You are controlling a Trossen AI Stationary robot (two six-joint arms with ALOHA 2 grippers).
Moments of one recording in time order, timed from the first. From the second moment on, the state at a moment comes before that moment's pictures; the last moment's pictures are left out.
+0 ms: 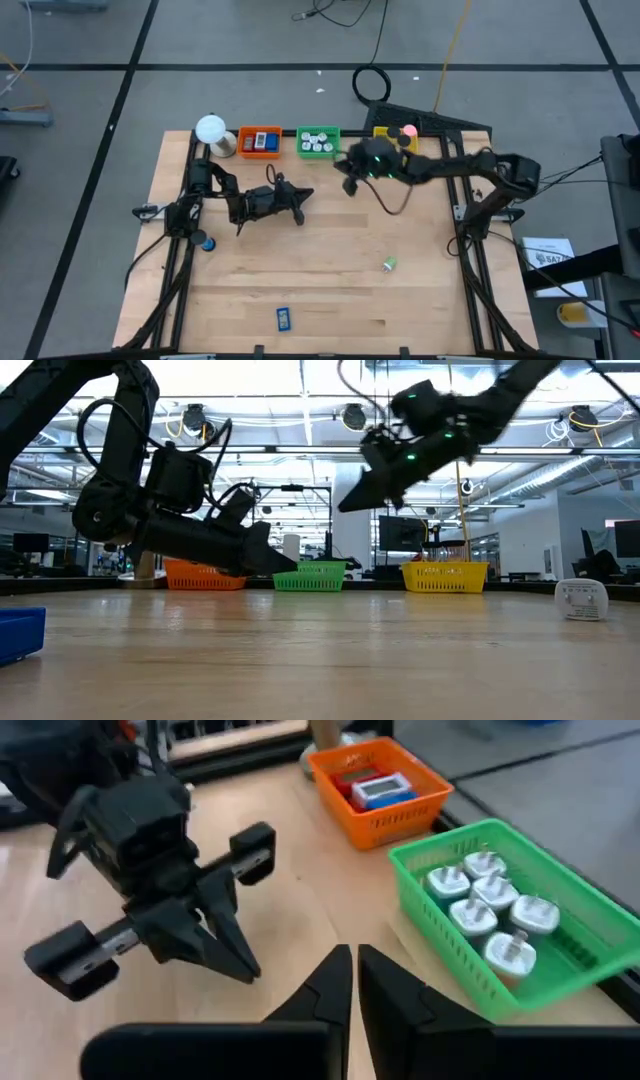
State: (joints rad) left arm 0.18 2.12 0.46 1.51 -0.23 -0.10; right arm -0.39 1.57 0.83 0.32 -0.06 0.07
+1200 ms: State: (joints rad) left arm 0.06 1.01 0.86 -0.90 -0.19 -0.53; right arm -0.29 1.38 0.49 0.59 0.10 0.01
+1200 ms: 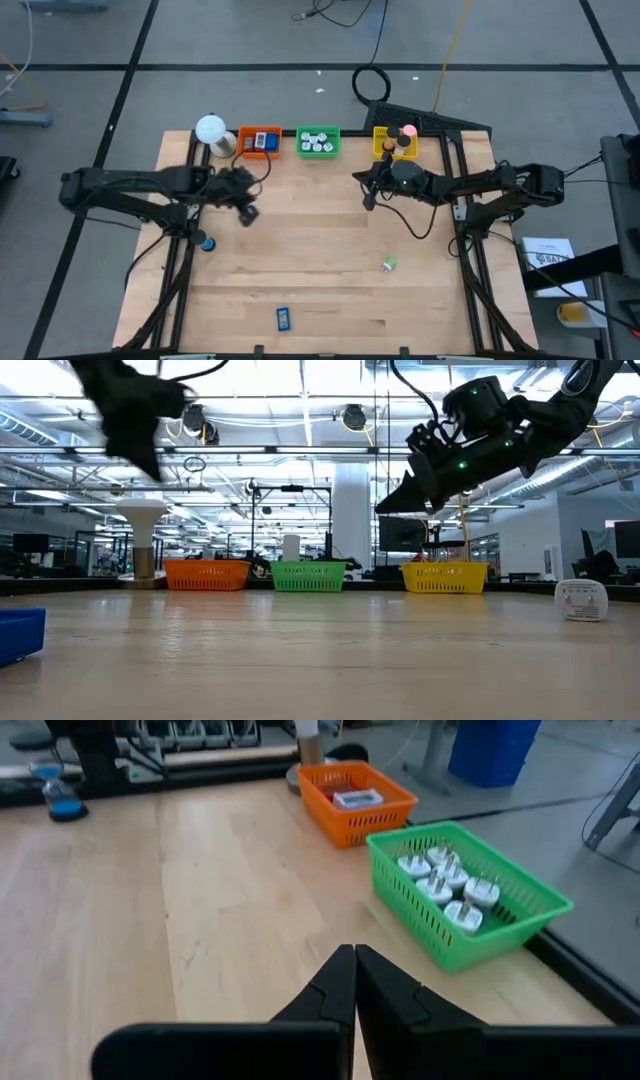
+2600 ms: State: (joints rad) left arm -0.18 1.64 0.95 -1.57 0.15 -0.32; right arm -0.29 1.38 0.49 0.65 0.10 0.01
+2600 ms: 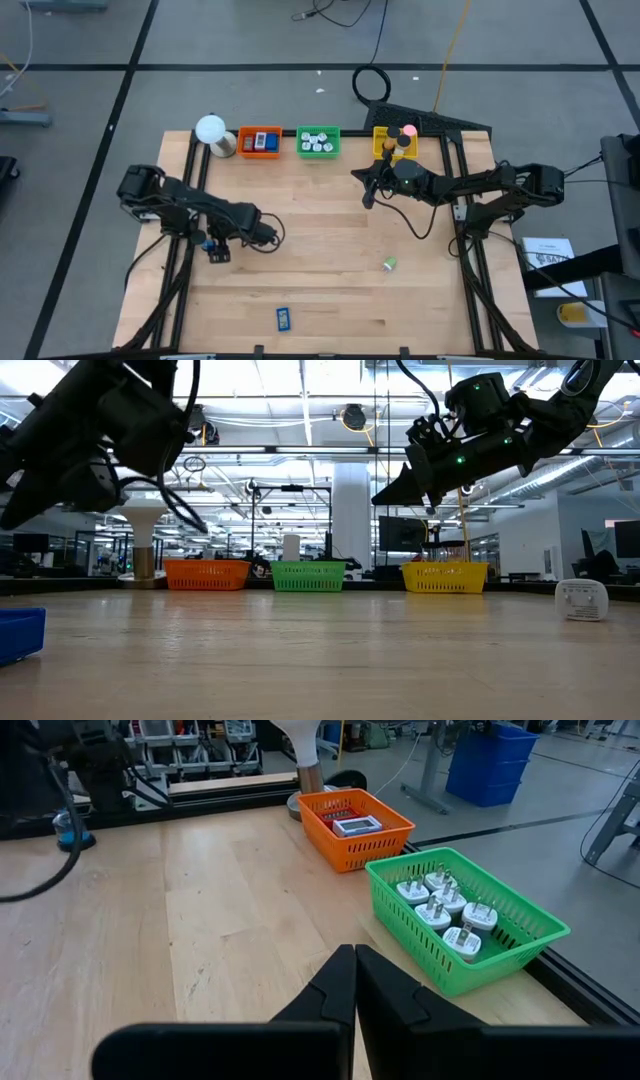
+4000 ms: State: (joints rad) left arm -0.23 1.72 0.87 -1.57 0.13 -0.28; right arm -0.29 1.38 0.49 0.65 0.10 0.01
